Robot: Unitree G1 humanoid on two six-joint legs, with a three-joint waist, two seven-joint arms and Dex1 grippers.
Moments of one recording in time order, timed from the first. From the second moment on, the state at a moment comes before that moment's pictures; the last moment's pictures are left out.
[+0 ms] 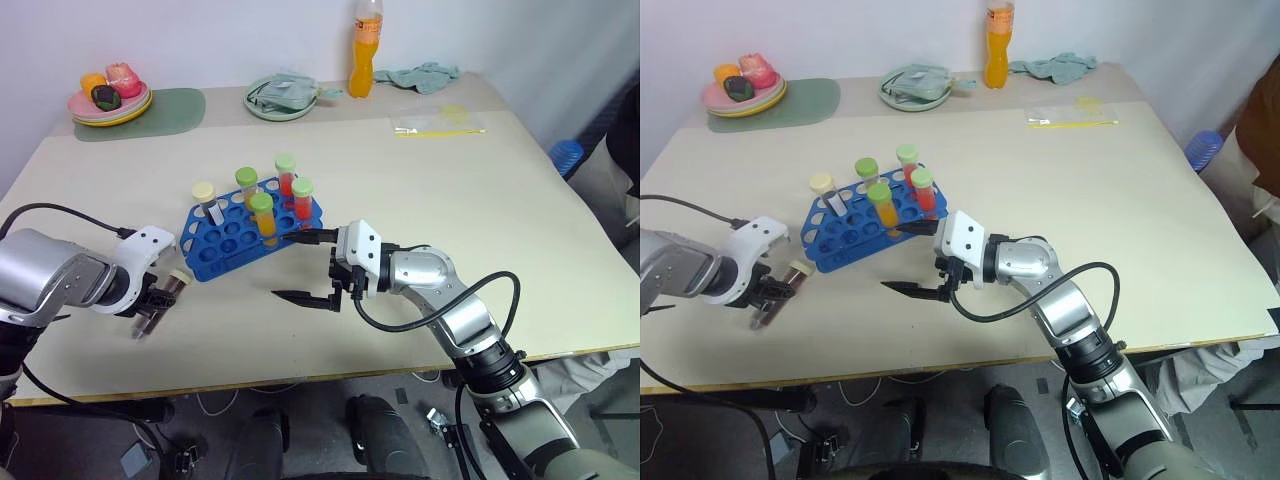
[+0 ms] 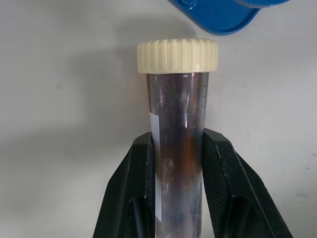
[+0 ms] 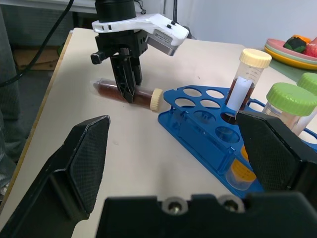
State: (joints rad) left arm -0.53 1.15 -0.16 -0.23 -0.65 1.55 -0.52; right arm -0.51 -0.32 0.35 -0.15 0.20 0.23 0.93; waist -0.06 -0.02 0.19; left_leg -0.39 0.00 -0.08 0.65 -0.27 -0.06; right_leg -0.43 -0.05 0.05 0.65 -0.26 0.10
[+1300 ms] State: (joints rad) left arm -0.10 0.24 0.00 -0.42 -0.03 0.27 -0.11; right arm -0.43 -0.28 0.26 -0.08 0.21 0.30 0.75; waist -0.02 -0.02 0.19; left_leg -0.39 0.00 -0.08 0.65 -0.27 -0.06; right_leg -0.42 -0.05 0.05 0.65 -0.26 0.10
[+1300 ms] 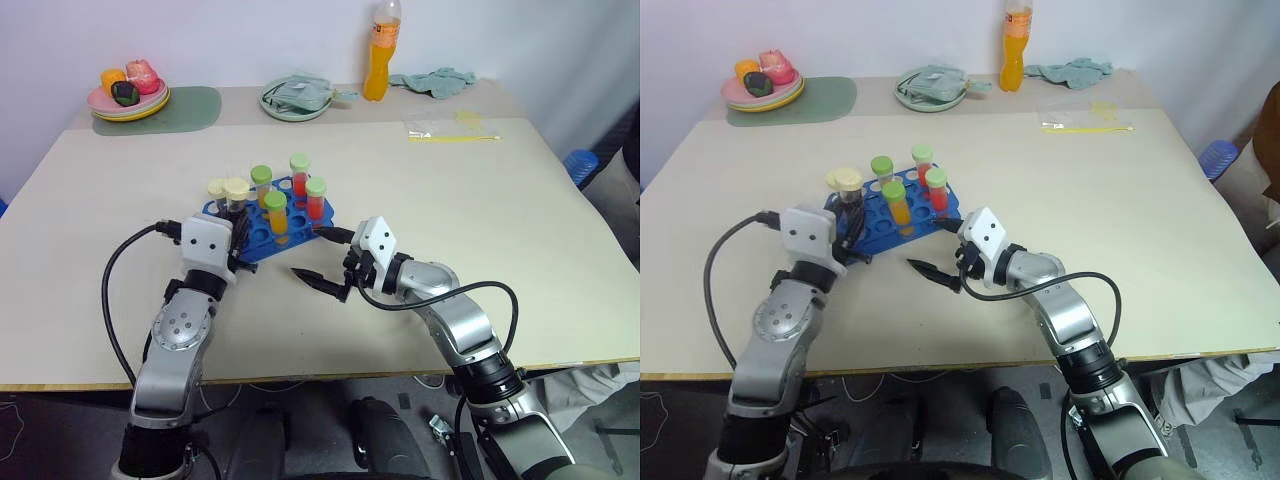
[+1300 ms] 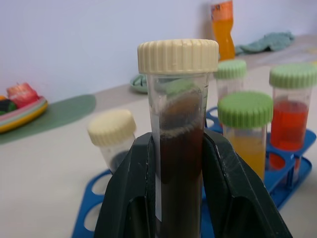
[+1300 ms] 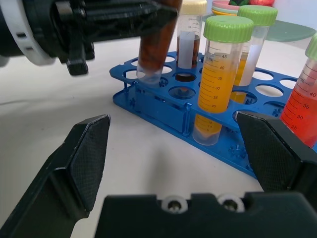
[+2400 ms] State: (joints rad) left arm -0.09 0.12 0.02 -0.21 -0.03 0.00 -0.13; right arm -0.41 -0.29 0.27 -0.12 0.21 0.31 0.74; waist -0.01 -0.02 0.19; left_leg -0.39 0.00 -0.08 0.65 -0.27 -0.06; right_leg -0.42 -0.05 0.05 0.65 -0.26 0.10
